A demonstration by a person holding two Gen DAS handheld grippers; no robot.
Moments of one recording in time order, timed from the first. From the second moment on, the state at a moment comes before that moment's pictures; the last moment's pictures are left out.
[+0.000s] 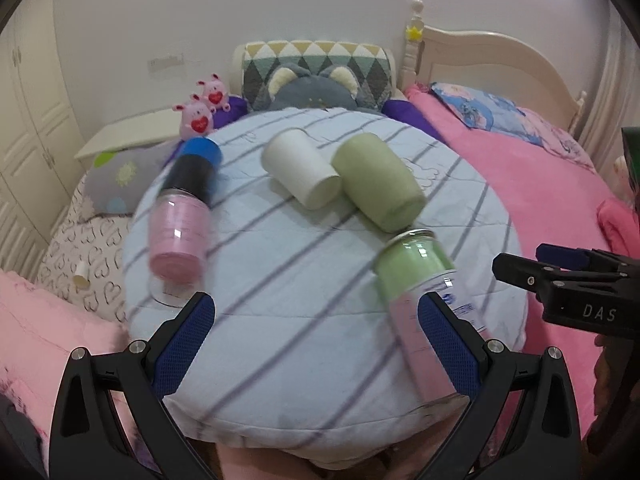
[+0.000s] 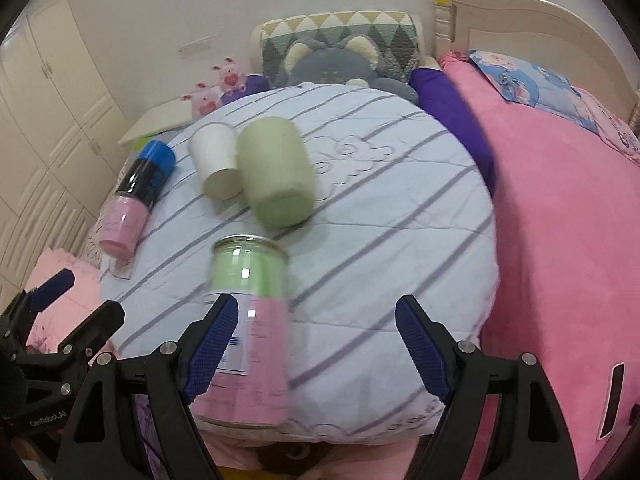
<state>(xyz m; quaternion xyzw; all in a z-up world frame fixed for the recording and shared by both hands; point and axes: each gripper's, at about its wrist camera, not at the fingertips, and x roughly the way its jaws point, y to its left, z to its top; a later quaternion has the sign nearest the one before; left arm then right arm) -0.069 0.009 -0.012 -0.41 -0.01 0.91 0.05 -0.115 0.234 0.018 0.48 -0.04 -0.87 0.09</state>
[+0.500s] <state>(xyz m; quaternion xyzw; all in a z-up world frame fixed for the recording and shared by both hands) -0.099 0.076 -0.033 -0.45 -0.02 0.89 0.03 -0.138 0.304 -0.003 0.50 -0.05 -0.86 0.09</state>
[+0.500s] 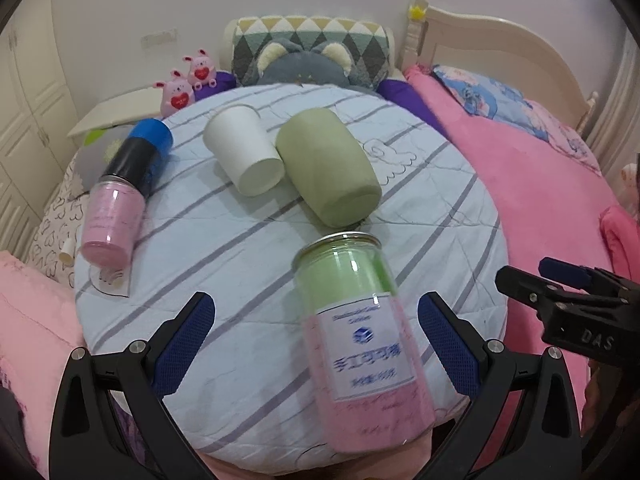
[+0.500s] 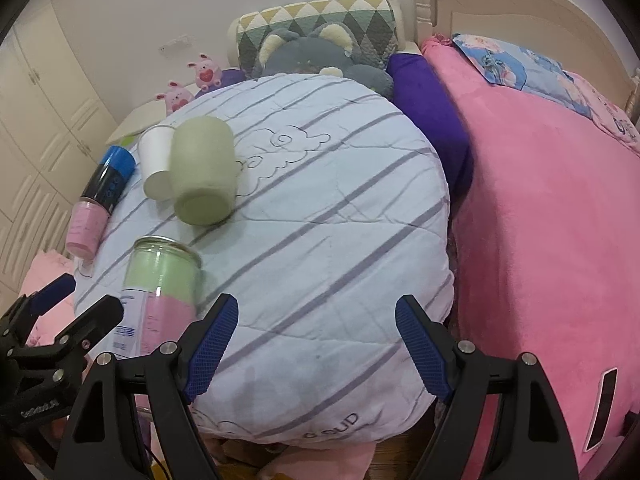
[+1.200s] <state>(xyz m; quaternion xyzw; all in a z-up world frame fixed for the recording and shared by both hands) -0.135 0.088 -0.065 -0.52 -0.05 0.85 -0.01 -0.170 0.325 -0.028 0.52 -0.06 -0.84 0.12</state>
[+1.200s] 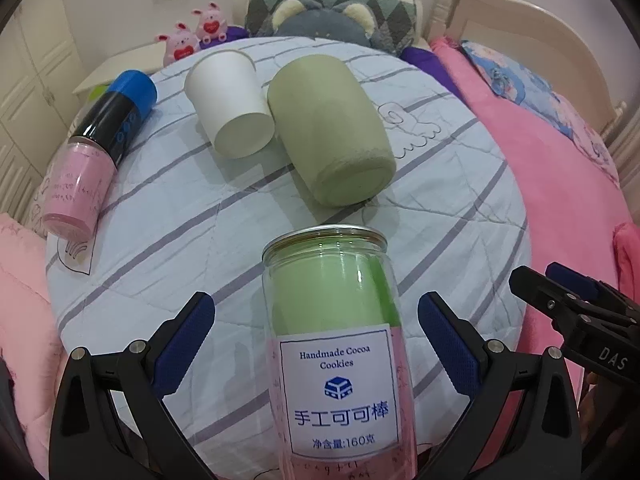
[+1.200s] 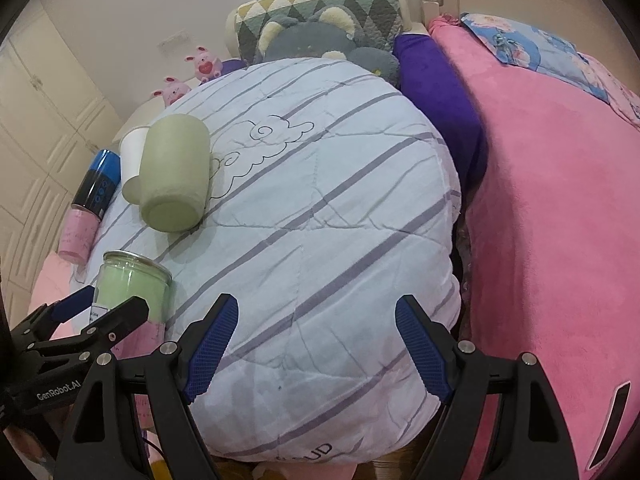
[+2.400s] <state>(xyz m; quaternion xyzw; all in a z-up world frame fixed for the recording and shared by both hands) -0.138 0.078 -0.025 -0.41 -0.04 0.91 -0.02 -0.170 0.319 -0.029 0.52 -0.07 -0.84 0.14</state>
